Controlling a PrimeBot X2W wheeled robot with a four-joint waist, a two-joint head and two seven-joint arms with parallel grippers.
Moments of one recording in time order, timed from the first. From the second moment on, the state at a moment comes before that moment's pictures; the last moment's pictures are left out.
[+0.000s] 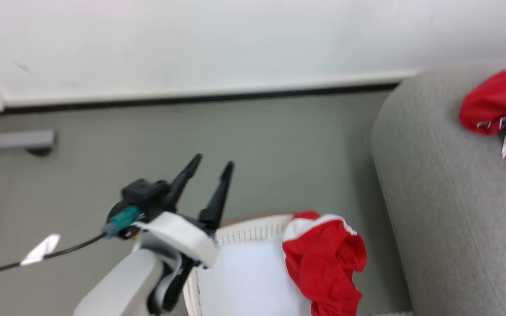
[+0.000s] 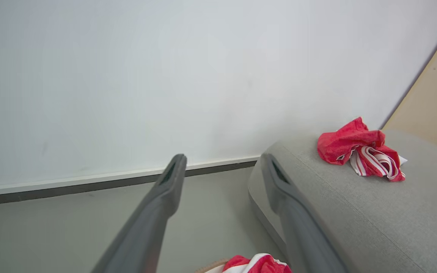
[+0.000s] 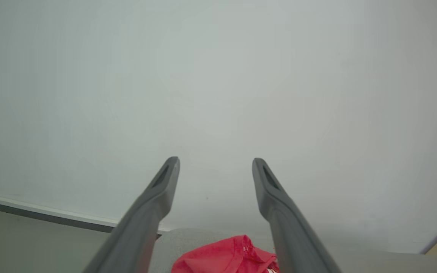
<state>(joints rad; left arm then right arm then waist) -0.55 0.31 -0.70 0.28 -0.67 0.11 -0.26 -0.72 -0.62 0.12 0.36 0.45 0.13 0.03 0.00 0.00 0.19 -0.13</state>
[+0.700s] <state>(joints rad) -0.10 0.24 -0.23 0.16 -0.43 0.16 -0.26 -0.05 -0.19 -0.01 0.18 0.28 0.13 -0.26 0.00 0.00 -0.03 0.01</state>
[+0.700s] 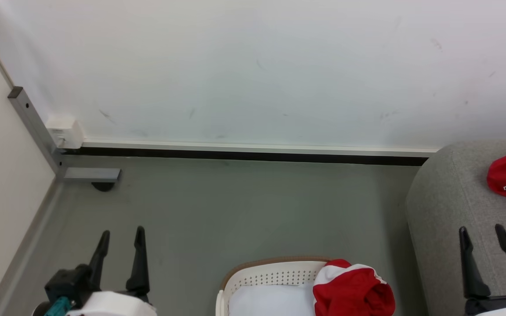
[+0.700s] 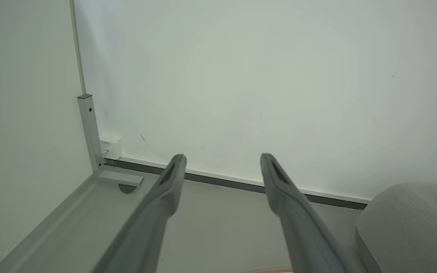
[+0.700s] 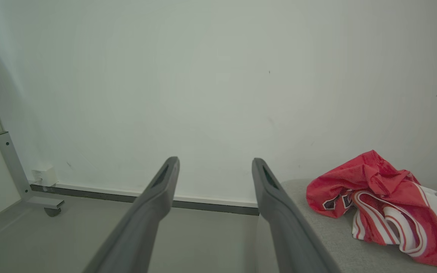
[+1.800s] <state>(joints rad) -0.07 0.07 -0.02 0.25 -0.20 -0.04 -0.26 -0.08 -0.11 0.04 0.21 0.23 0.13 -0.26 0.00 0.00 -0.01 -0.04</state>
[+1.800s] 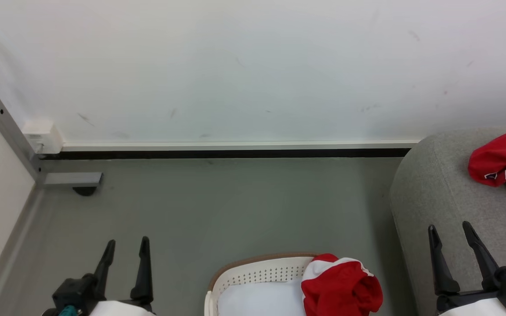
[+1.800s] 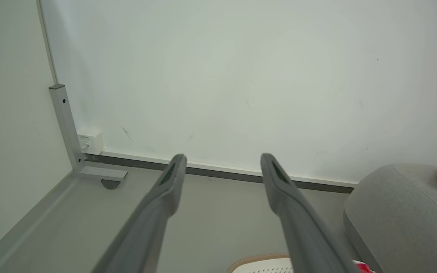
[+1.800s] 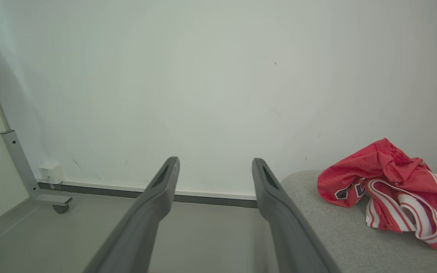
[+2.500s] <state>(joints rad) -0.34 0.06 -0.21 0.43 -0.18 -0.12 -0.23 -0.27 -0.18 -0.03 0.15 0.24 0.13 -0.26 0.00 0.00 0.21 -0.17</state>
